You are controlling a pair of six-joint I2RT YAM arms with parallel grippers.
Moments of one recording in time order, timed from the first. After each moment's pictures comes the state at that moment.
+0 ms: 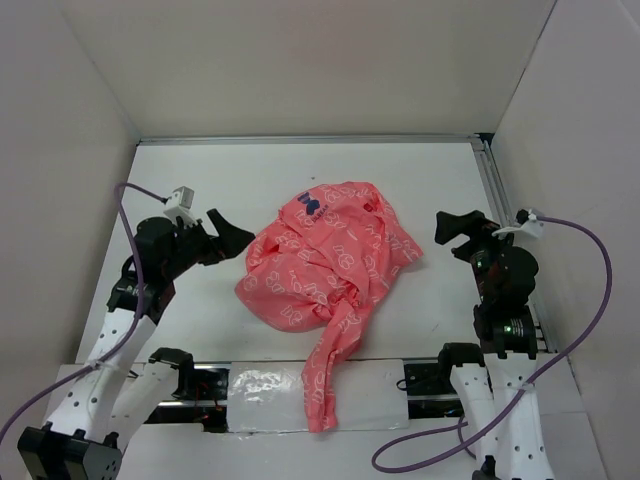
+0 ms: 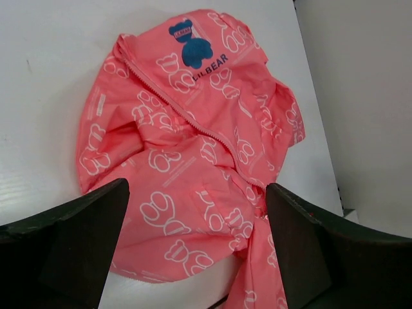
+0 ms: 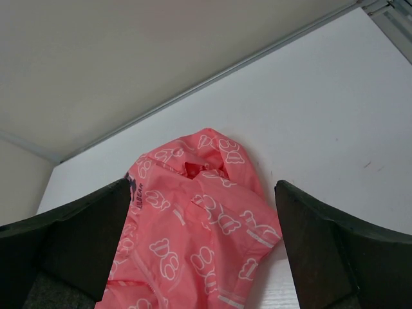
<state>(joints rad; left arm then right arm) -0.17 0.75 0.72 -0.31 0.32 -0.61 -0.06 0.45 0.66 -0.26 -0.02 0.56</state>
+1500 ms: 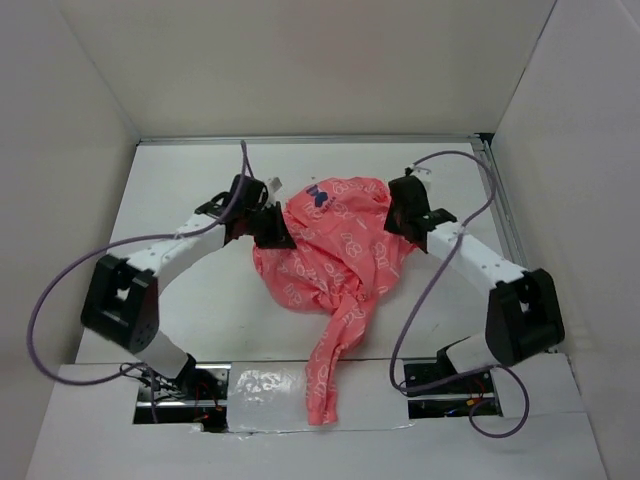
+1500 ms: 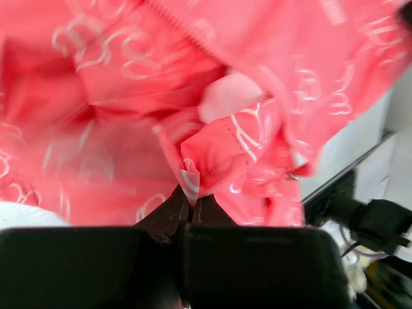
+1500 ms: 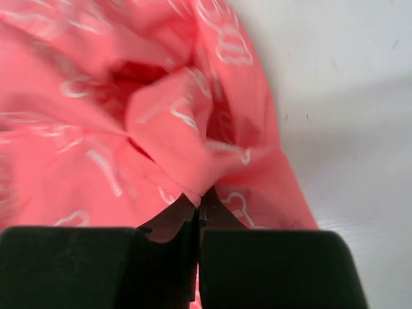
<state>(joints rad) -0.42 1.62 1.13 -0.44 0.40 -0.60 0.37 1.47 0.98 -0.33 0.33 0.50</state>
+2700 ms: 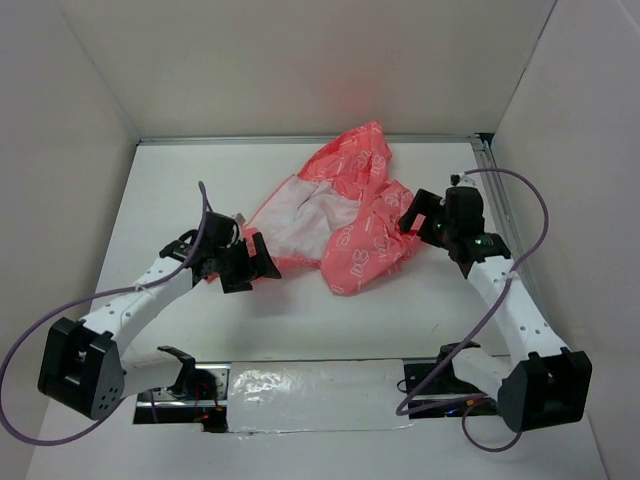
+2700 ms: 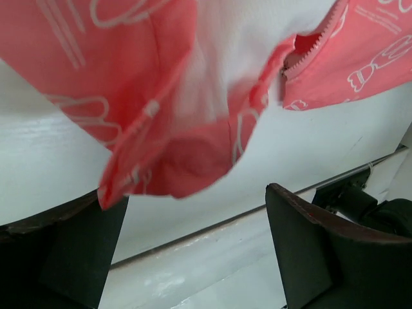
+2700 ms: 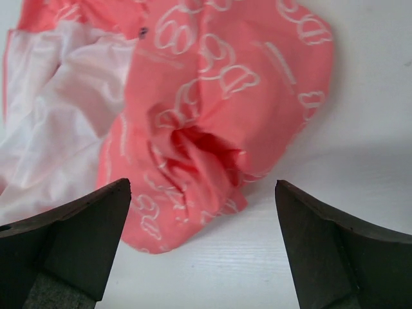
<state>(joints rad) -0.35 1.22 0.79 -0.56 0.32 -0.72 0.09 1.07 0.86 -0.44 -0.03 0.51</state>
